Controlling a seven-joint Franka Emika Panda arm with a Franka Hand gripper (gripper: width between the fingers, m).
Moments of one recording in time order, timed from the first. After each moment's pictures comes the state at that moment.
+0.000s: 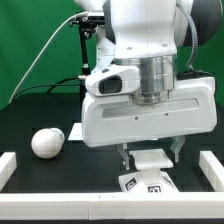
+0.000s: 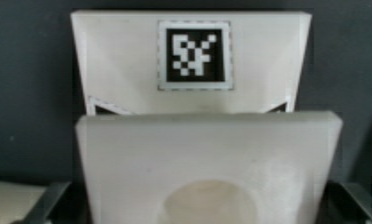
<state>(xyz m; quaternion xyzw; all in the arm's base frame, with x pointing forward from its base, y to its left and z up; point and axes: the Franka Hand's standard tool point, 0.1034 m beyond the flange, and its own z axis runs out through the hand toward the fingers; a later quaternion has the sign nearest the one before) 0.617 0.031 0.050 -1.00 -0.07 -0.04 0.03</state>
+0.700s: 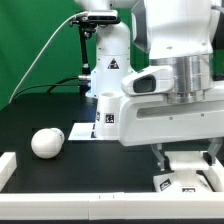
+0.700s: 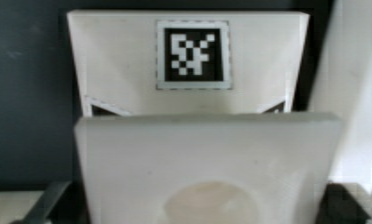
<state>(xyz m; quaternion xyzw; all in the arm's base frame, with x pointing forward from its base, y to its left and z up) 0.628 0.090 0.051 -1.00 0.00 -0.06 0.04</state>
